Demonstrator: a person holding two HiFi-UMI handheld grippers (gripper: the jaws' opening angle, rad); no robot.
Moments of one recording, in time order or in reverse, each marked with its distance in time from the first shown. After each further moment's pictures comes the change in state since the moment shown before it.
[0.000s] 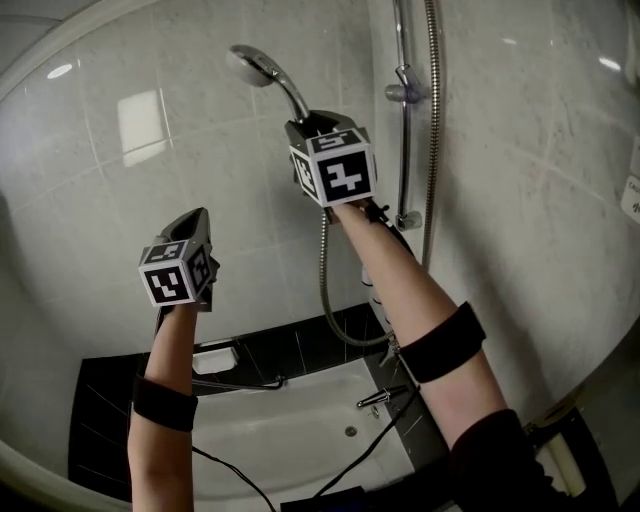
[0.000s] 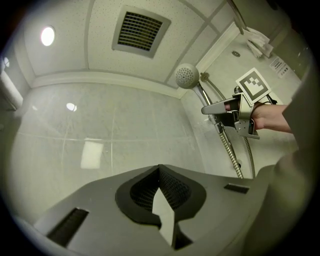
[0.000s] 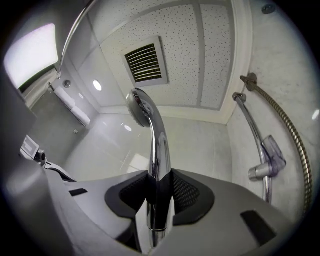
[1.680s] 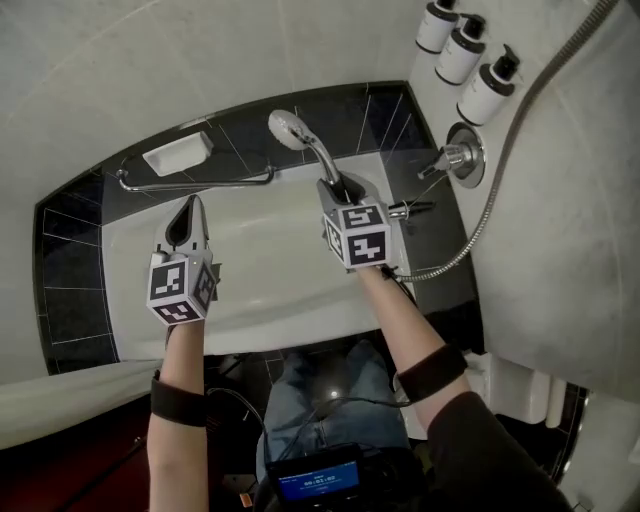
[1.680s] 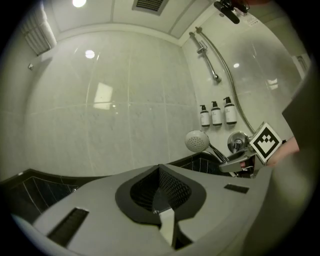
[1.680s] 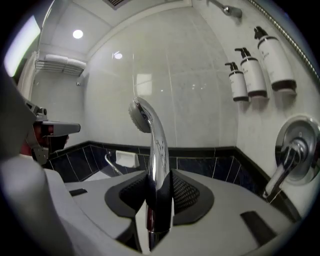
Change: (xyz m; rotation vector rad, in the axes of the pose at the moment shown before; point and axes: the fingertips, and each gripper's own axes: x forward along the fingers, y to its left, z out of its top) left arm -0.166 -0.055 -0.481 -0.083 0.416 0.036; right arm -0.252 0.272 -0.637 0.419 0.743 0.143
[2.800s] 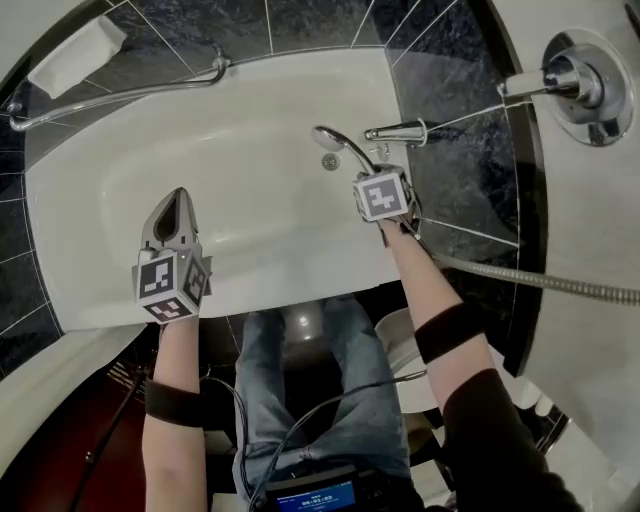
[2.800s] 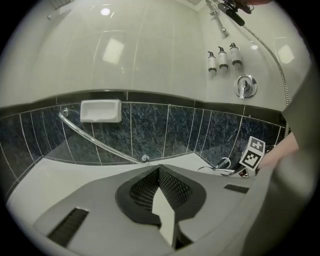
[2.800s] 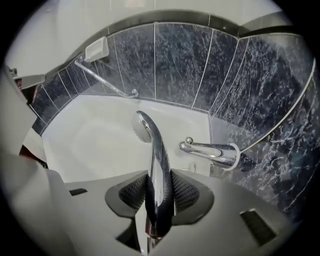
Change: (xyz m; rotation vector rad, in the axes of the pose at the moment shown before) left arm 0.072 -0.053 -0.350 -0.181 0.293 0.022; right arm 0.094 -0.139 -0.425 -0.104 0.722 -0.098
